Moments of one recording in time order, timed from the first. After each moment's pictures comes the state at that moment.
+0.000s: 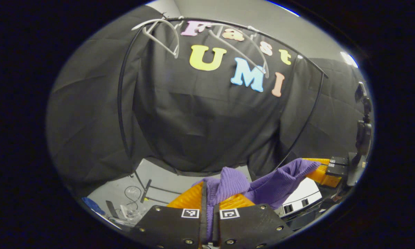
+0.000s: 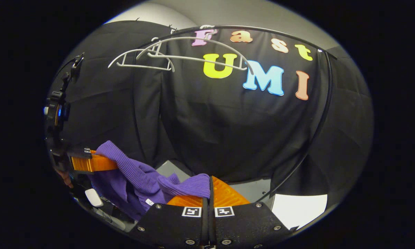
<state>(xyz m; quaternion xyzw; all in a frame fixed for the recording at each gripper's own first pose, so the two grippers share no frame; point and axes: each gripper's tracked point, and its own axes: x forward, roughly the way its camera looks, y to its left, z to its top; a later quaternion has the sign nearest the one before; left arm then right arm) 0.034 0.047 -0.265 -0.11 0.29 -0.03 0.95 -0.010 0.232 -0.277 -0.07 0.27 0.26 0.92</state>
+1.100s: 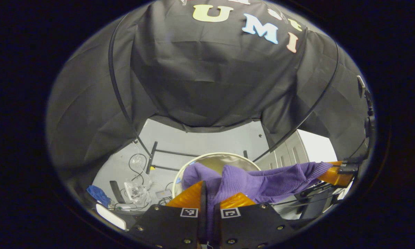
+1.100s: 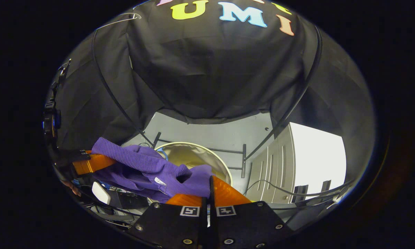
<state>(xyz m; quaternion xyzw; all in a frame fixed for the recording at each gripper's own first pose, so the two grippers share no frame) 0.006 0.059 -0.459 -0.07 0.47 -0.02 0.88 -0.069 0.219 -0.465 -0.03 0.51 0.17 0.84</state>
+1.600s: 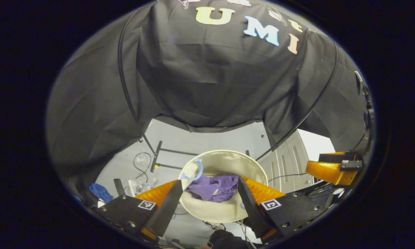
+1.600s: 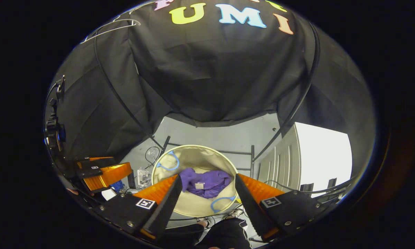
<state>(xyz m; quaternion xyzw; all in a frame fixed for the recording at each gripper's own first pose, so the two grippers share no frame) -0.017 0.074 -0.433 -0.05 0.45 -0.01 0.89 -0.074 0.221 -0.432 0.00 0.49 0.19 0.85</state>
